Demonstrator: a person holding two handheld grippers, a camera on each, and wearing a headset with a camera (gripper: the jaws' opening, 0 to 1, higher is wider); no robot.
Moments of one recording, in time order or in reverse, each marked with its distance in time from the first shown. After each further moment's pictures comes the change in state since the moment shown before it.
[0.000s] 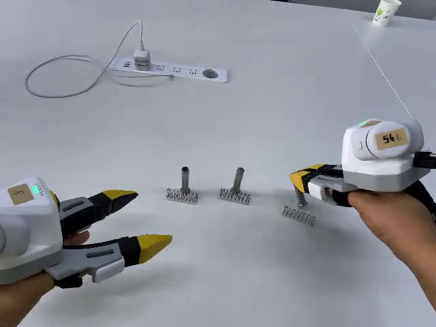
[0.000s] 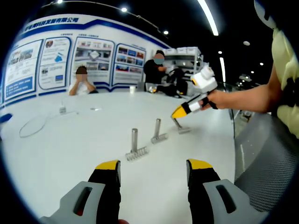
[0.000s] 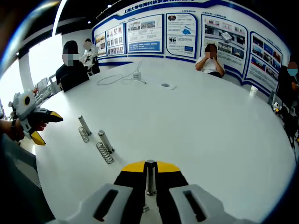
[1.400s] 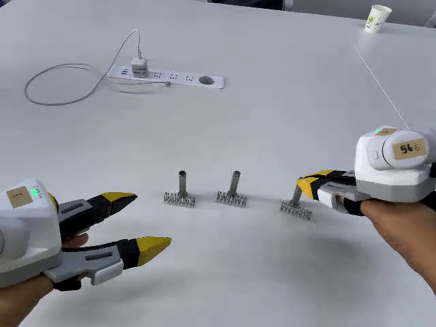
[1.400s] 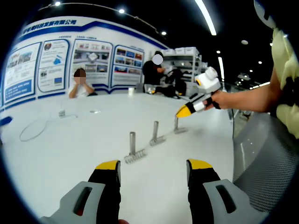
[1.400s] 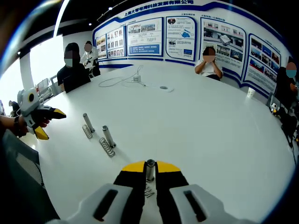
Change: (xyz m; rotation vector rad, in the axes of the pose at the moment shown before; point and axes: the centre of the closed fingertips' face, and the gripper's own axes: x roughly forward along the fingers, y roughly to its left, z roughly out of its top) left arm -0.001 -0.005 0.006 0.018 -0.008 -0.006; right arm -0.025 -0.003 -0.006 -0.009 -0.026 -0.003
